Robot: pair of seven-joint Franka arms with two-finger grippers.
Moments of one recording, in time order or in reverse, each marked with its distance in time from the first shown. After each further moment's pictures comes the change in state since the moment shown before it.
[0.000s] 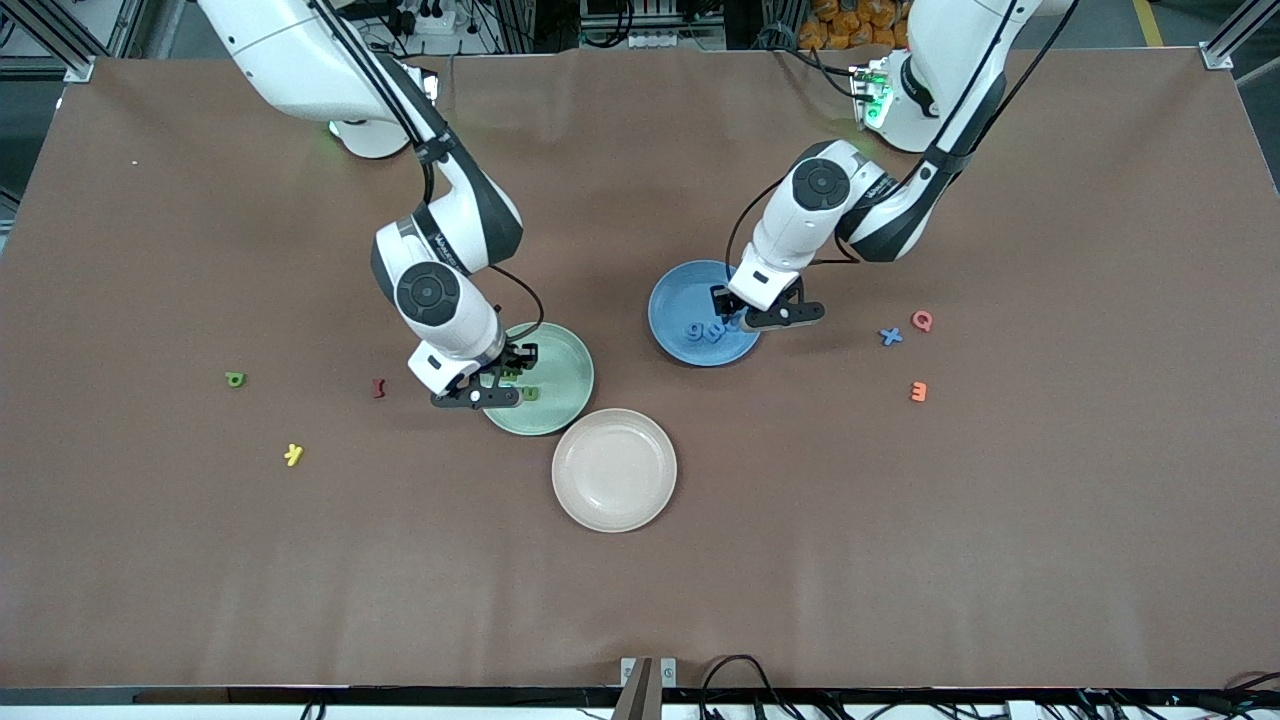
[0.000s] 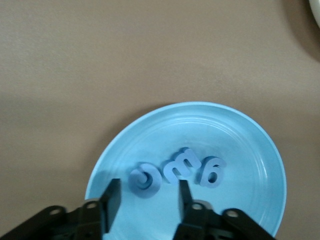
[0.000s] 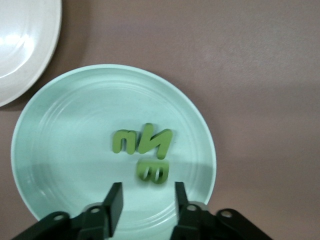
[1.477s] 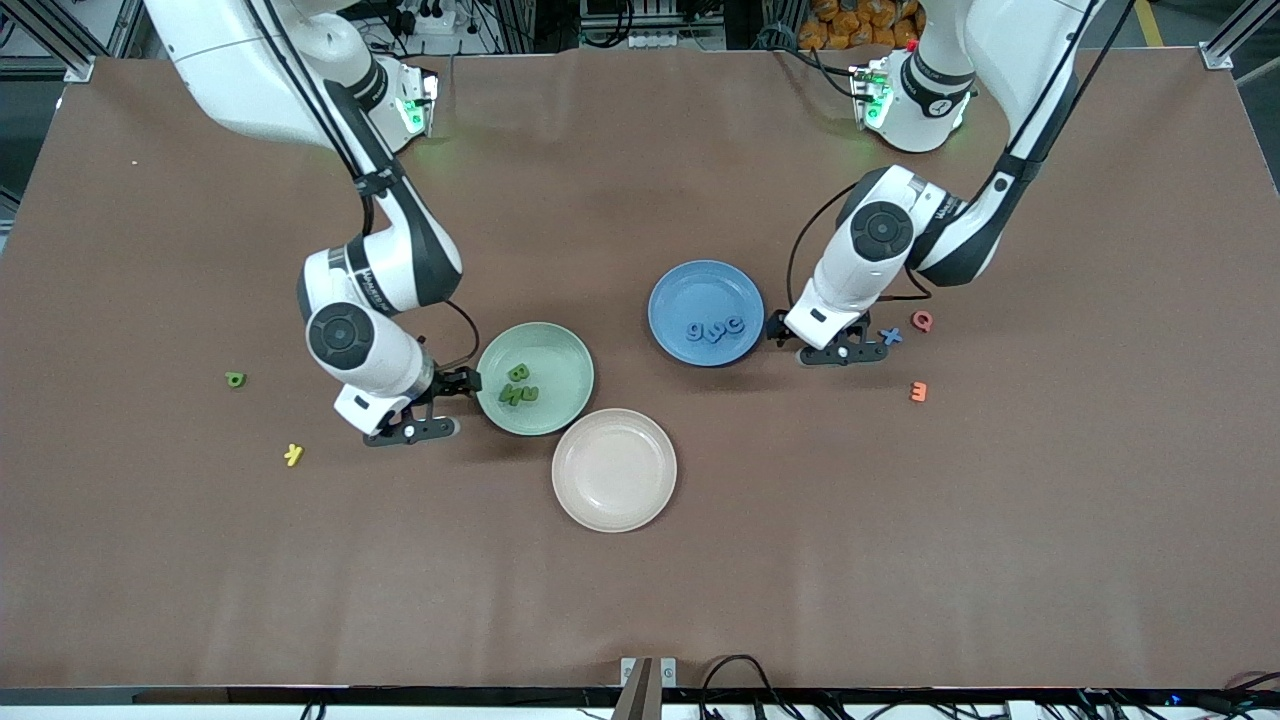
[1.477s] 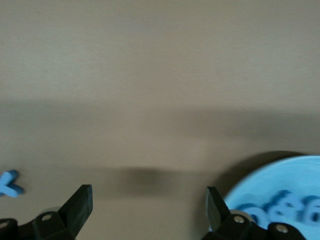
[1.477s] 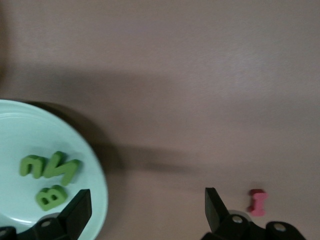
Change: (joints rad) left arm 0.149 -0.037 0.039 0.063 0.055 -0.241 0.282; right arm -0.089 0.007 -0.091 0.049 -0.003 -0.066 -0.308
